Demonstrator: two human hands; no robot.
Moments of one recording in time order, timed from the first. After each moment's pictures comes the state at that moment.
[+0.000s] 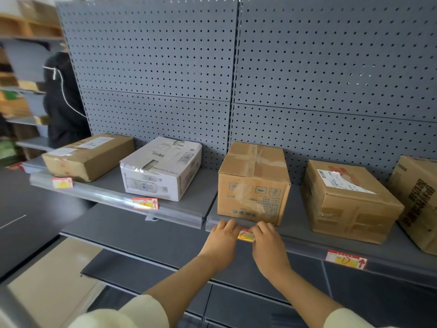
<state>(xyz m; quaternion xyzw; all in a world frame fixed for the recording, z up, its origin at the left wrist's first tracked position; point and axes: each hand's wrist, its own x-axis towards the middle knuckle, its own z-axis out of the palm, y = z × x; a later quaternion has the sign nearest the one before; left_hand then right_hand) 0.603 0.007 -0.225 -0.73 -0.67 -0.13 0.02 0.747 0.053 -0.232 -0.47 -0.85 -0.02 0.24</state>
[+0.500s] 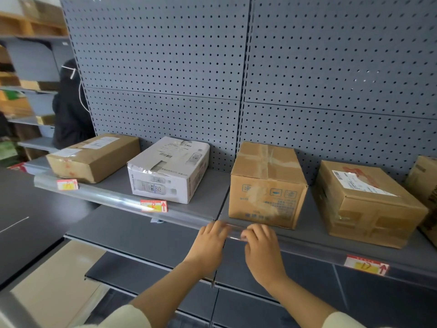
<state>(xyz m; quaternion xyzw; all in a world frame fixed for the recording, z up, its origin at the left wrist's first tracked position) 0.539 -0.008 -0.242 -0.74 -0.65 -0.18 0.05 0.704 0.041 -0.240 -0.38 -0.87 -0.04 0.32</state>
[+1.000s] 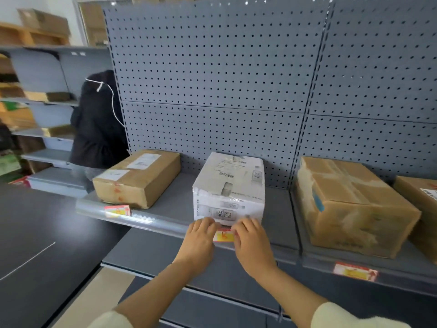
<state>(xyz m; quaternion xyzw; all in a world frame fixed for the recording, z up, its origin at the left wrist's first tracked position) 0.285 -0.022 -0.227 -0.71 -0.66 -0.23 0.07 0.449 0.033 -0.215 -0.37 -0.86 0.01 0.34</state>
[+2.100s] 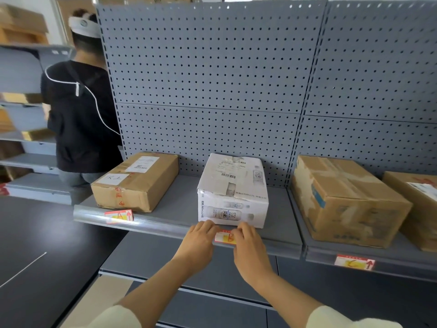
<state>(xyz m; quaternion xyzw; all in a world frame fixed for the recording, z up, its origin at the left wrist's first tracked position) 0.258 -0.025 -0.223 -0.76 -0.62 -0.20 0.06 0.423 0.004 -0.224 -0.47 -0.85 0.02 0.25</state>
